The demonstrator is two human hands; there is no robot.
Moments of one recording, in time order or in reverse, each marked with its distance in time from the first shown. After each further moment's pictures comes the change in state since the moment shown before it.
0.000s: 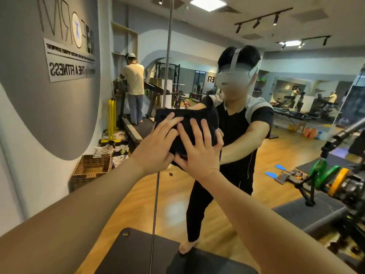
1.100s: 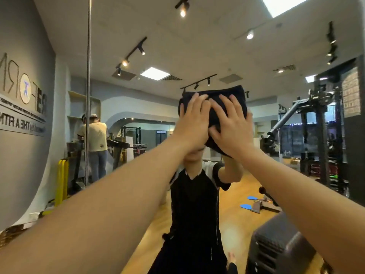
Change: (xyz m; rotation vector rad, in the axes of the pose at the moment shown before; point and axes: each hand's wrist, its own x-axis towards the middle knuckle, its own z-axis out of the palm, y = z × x) left_hand 0.066 0.246 0.163 -0.034 0.290 0.105; right_hand -0.169 0.201 -0.075 -0.120 0.100 0.216
